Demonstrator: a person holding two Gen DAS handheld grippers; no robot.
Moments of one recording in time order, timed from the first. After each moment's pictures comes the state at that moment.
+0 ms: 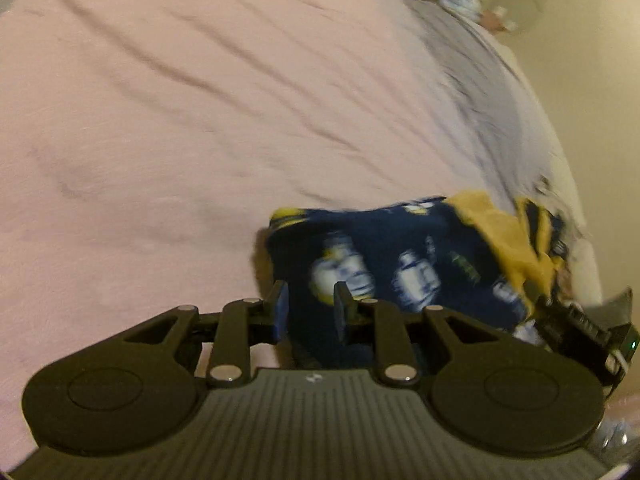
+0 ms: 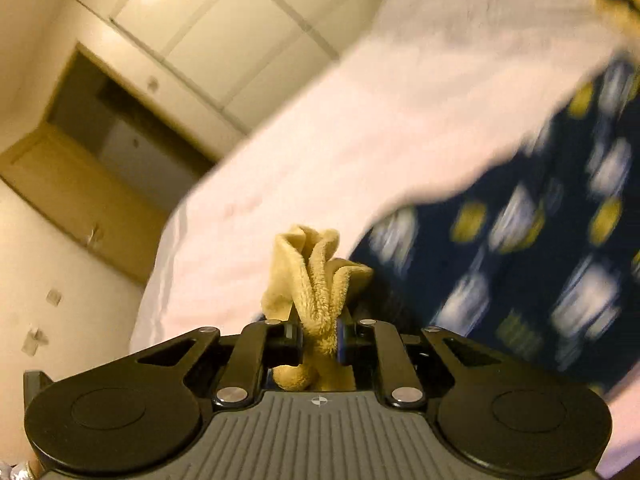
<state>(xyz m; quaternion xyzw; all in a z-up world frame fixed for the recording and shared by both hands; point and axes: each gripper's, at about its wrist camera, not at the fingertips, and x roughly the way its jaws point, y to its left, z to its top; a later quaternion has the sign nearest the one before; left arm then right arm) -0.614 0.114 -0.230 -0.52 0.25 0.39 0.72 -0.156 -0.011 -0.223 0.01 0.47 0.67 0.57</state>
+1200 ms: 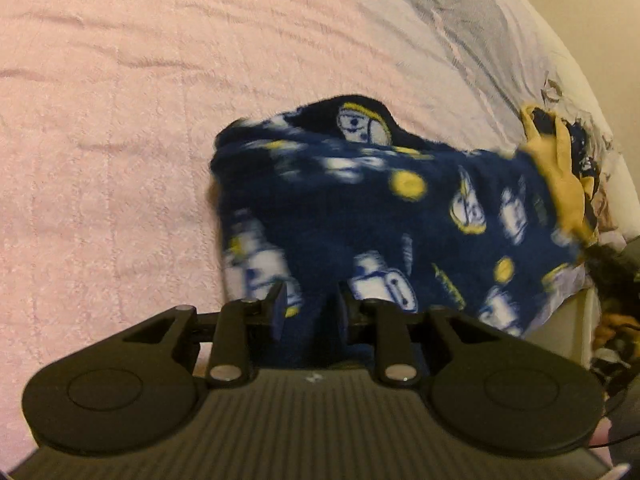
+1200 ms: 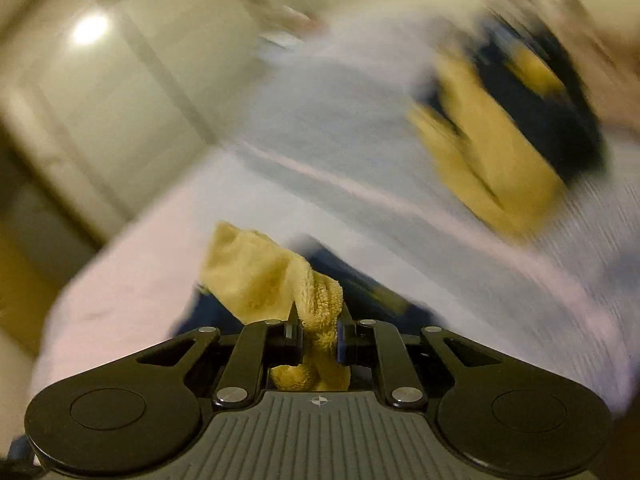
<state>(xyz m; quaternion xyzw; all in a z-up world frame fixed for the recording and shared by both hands) -0.381 0.094 -0.274 -0.47 0.36 0.37 0.72 0.120 -0.030 -0.276 0.02 0.44 0.55 0.71</state>
